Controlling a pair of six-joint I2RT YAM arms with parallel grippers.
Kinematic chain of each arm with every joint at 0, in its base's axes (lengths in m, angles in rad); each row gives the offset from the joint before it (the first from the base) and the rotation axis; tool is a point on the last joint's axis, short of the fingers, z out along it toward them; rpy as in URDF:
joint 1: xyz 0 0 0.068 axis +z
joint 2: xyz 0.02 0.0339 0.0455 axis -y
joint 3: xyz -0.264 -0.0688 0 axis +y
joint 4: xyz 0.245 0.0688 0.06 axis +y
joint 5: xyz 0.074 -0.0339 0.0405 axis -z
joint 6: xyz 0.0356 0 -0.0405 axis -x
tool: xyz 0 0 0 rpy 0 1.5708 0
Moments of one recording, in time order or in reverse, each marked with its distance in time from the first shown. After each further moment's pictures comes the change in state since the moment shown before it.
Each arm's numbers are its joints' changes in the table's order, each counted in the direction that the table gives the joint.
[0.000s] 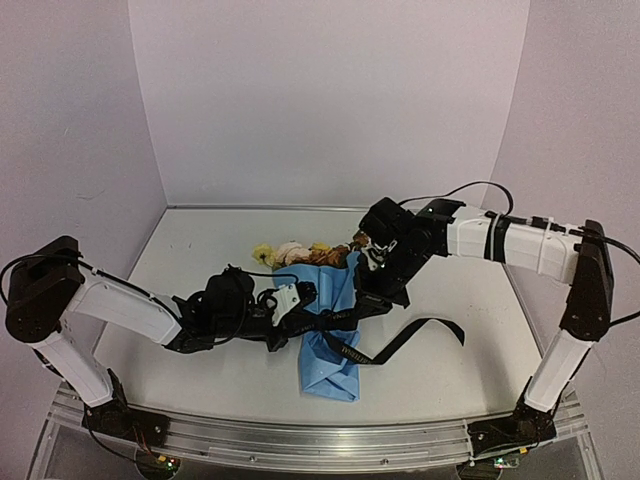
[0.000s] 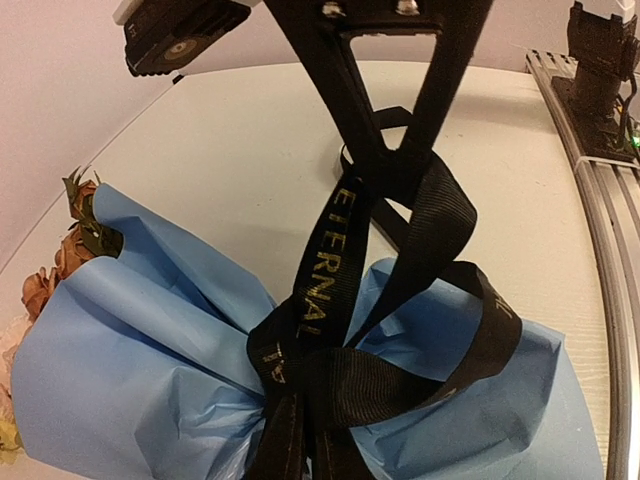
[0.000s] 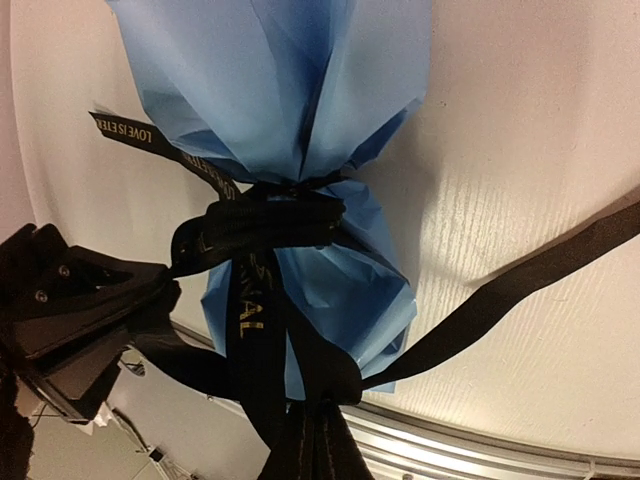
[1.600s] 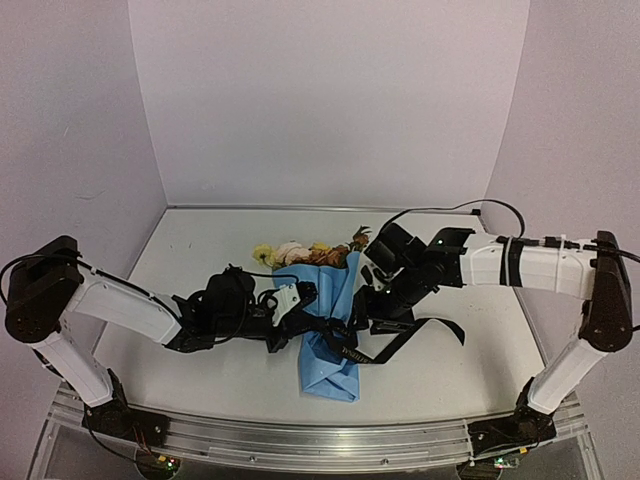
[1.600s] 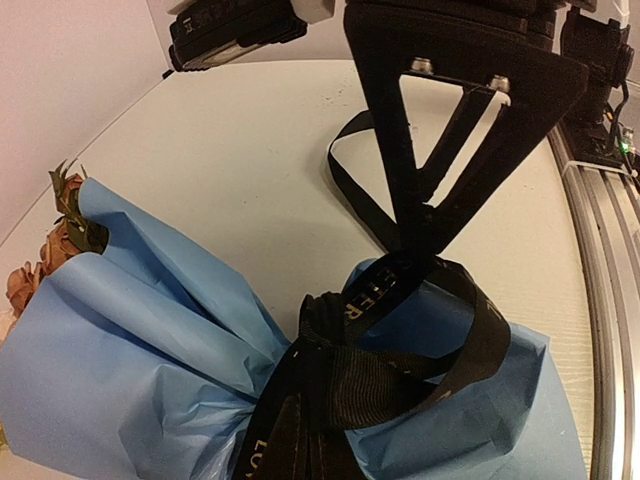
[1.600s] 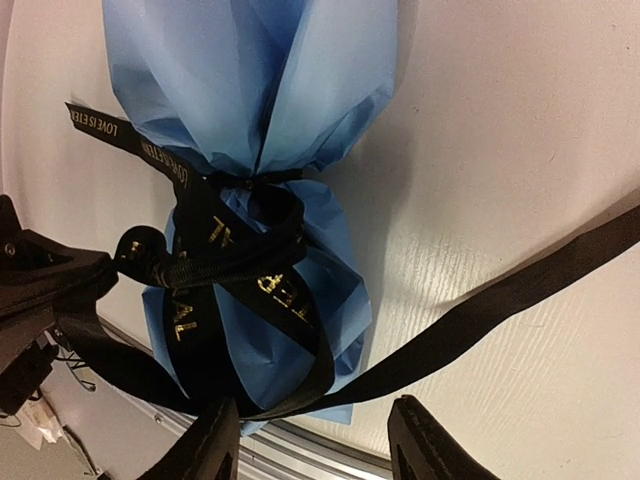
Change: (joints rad) left arm 0.000 0.003 -0.009 0.023 0.027 0.030; right arm 0.068 0.133 0.247 -0.194 0.139 0.019
